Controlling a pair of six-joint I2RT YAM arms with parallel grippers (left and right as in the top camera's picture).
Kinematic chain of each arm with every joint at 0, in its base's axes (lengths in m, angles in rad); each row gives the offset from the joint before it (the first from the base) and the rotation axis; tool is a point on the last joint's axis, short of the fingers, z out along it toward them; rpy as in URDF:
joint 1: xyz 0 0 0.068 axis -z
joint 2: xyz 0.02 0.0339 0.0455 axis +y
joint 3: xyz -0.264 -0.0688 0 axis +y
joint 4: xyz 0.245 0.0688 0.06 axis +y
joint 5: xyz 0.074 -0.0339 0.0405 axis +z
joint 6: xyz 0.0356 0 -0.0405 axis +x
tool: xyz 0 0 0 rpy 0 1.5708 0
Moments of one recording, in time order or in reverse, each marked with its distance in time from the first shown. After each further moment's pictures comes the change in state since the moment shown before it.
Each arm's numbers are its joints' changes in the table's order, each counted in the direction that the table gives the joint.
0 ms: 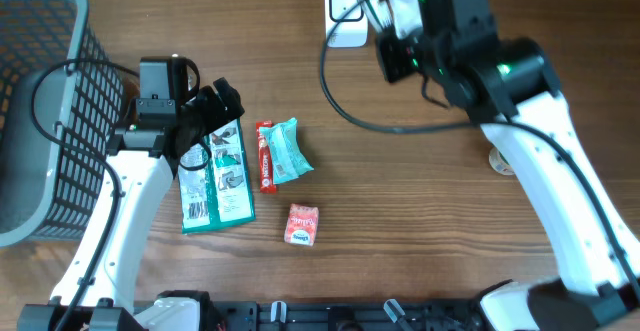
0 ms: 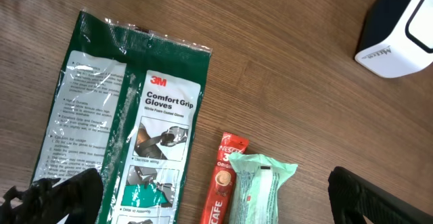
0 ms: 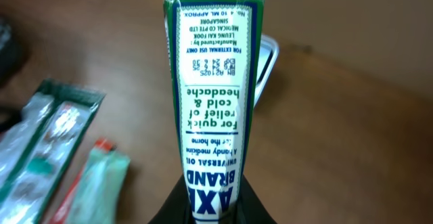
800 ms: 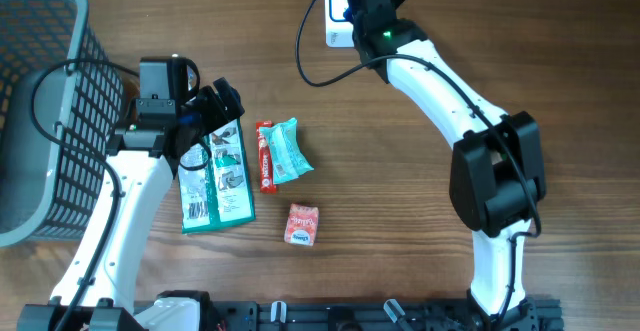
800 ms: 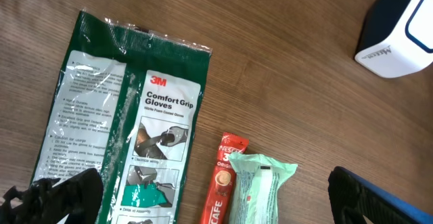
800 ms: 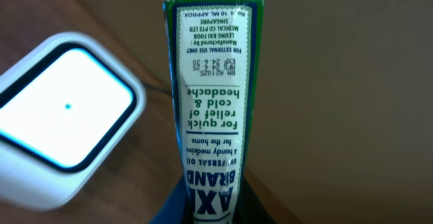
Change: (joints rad) left arm 0.000 0.000 0.000 0.001 0.000 0.000; right arm 0.000 0.547 -0.005 -0.773 -0.535 -0.685
